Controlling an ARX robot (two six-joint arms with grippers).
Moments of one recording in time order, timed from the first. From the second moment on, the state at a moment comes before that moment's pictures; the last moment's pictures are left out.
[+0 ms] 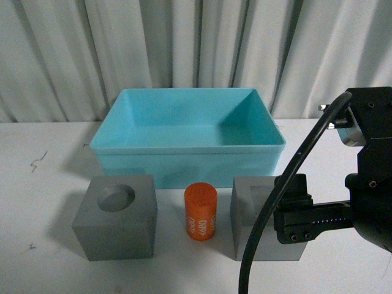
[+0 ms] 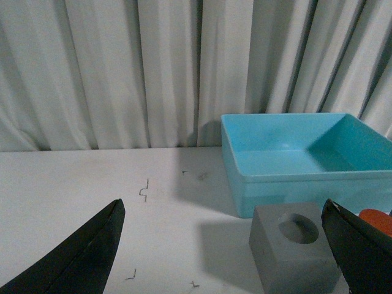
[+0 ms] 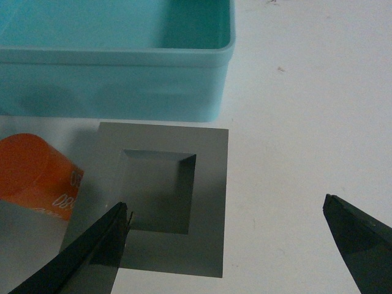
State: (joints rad) left arm 0.00 0.00 0.01 0.00 0.00 0.00; right arm 0.41 1.67 0.54 0.56 0.21 0.16
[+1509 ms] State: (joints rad) left arm 0.00 0.00 0.01 0.00 0.00 0.00; right arm 0.33 1.81 0.58 0.57 0.22 0.22
